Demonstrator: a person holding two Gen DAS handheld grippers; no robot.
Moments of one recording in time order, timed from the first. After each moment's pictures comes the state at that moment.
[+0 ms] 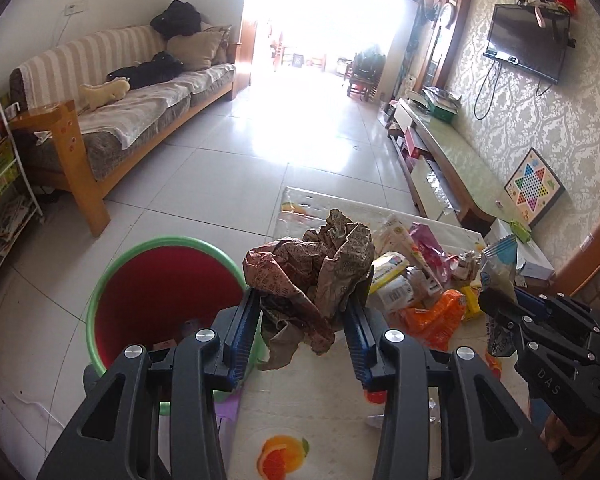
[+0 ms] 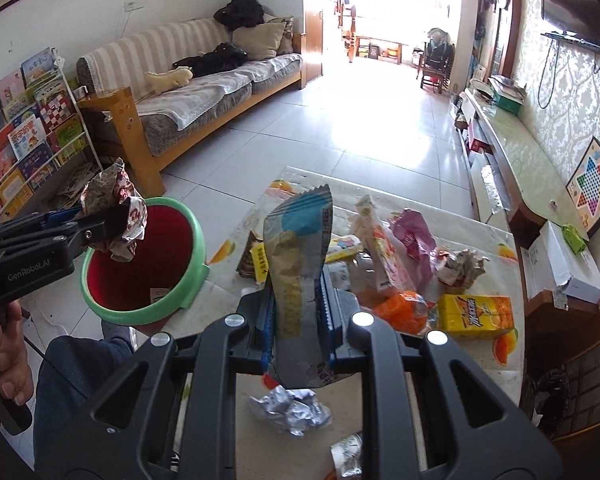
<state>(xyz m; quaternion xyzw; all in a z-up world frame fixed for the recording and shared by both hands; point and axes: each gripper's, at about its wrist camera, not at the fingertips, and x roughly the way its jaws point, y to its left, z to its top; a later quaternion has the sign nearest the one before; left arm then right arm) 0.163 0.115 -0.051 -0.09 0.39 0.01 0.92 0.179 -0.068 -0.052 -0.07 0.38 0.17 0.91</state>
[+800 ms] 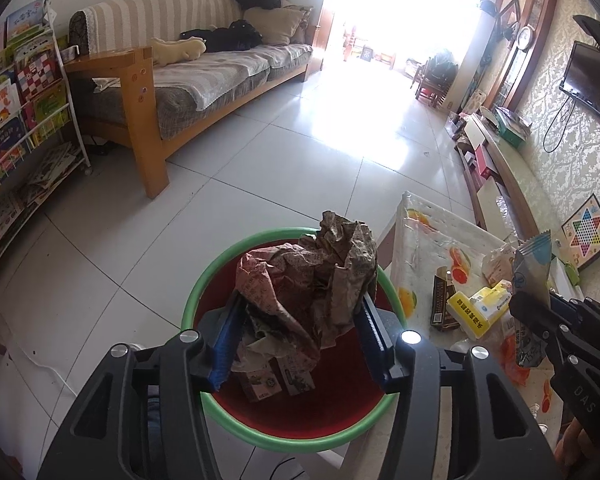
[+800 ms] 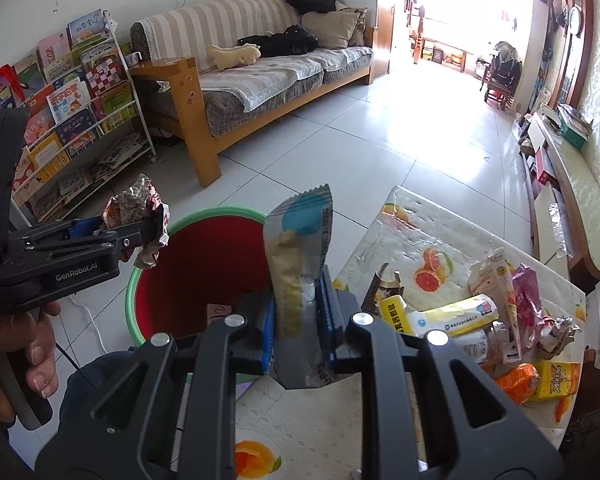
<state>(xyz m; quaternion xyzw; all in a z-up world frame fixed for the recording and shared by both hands) 0.186 0.258 -0.100 -0.14 0.41 0.10 0.89 0.215 0.081 -0.074 -0.10 0.39 0.26 0.88</state>
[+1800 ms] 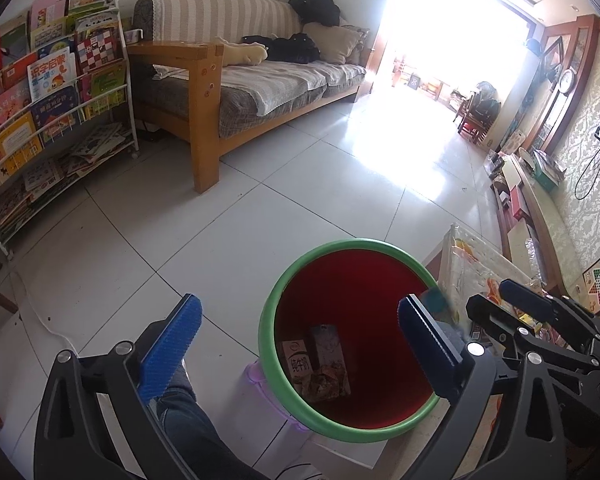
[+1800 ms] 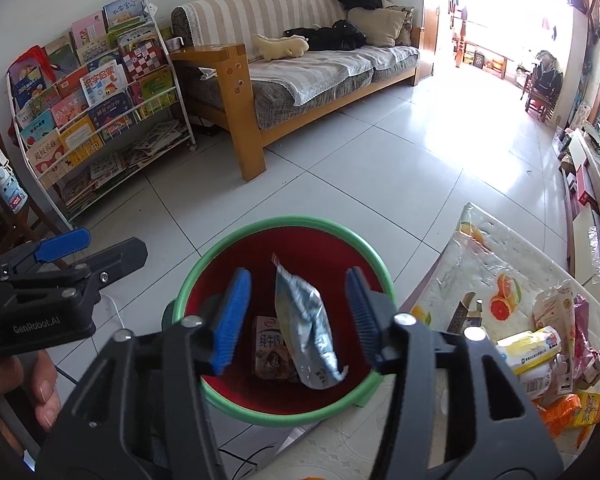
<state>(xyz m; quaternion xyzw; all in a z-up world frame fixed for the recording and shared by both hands) 0.139 0.314 -0.101 -0.18 0.38 0.18 0.89 0.214 0.158 -0.085 -0.11 0.39 0.33 0.85</state>
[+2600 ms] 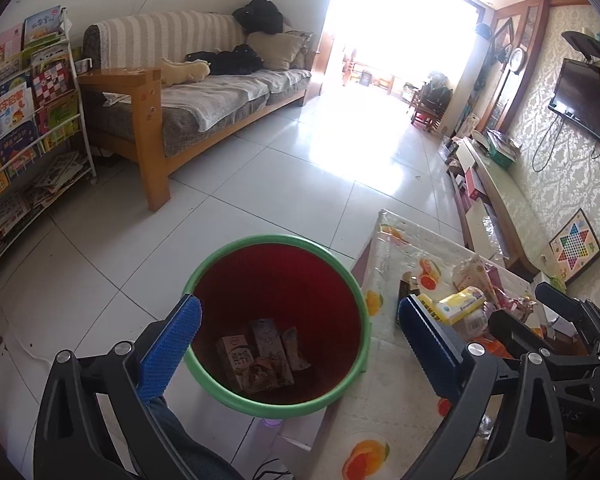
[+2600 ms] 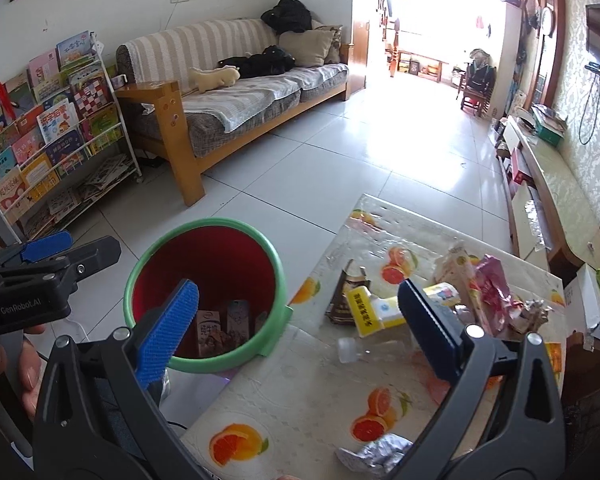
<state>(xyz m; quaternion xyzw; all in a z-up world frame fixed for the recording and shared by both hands) 0.138 0.217 -0.063 -0.15 0.37 0.10 0.91 0.185 0.030 -0.047 -0.08 0.36 0.22 0.90</state>
